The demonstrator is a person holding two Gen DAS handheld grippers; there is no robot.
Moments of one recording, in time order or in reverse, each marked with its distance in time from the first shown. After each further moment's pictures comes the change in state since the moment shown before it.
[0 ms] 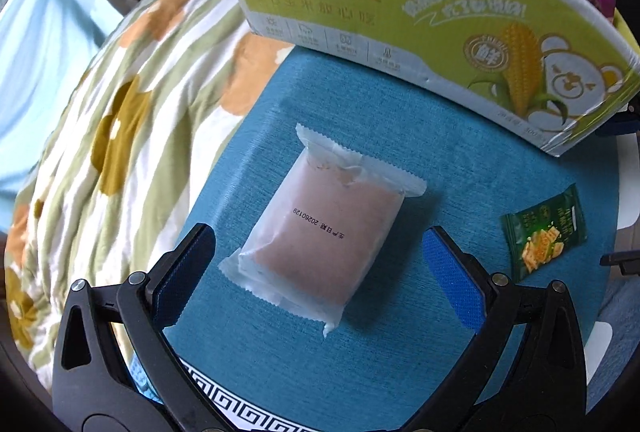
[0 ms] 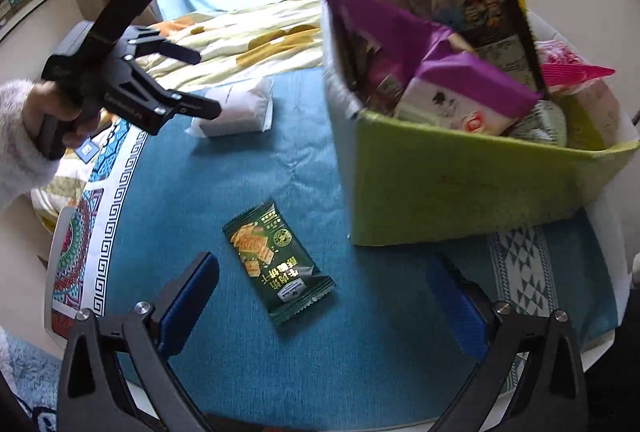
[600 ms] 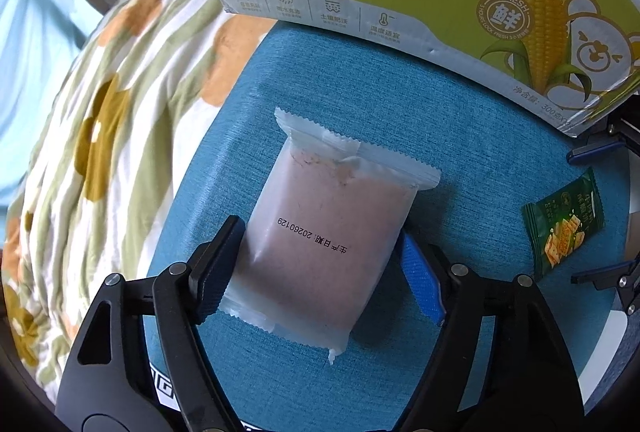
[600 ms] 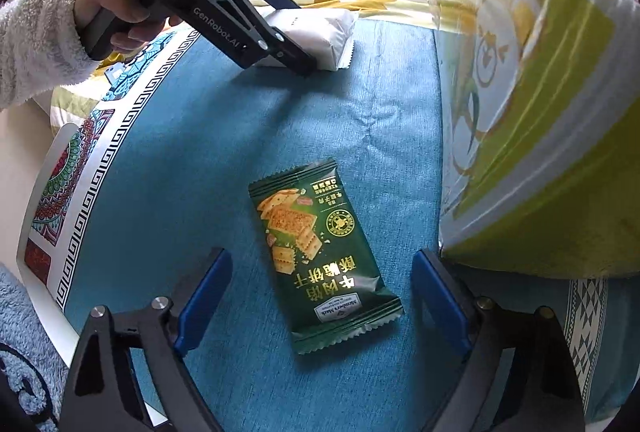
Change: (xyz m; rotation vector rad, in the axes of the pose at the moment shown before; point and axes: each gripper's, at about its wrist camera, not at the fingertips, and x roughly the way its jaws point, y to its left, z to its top) left arm 0.027 0.000 0.001 0.043 0.037 -0.027; right arm 0.063 0.031 -0.007 -0.232 0.100 0.098
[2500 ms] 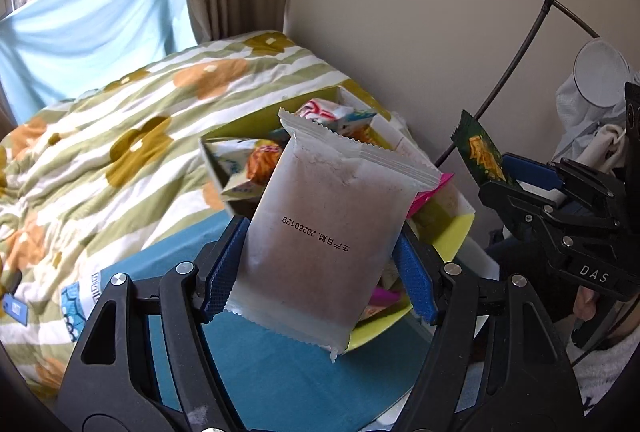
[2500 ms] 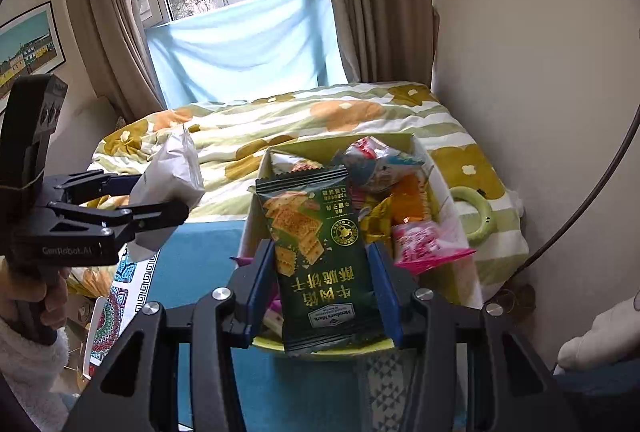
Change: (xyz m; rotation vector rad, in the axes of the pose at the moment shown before) left arm -0.228 -0.110 0.138 -0.563 -0.387 0.044; right arm -0.246 -0.136 0.059 0.250 -0.385 -0.130
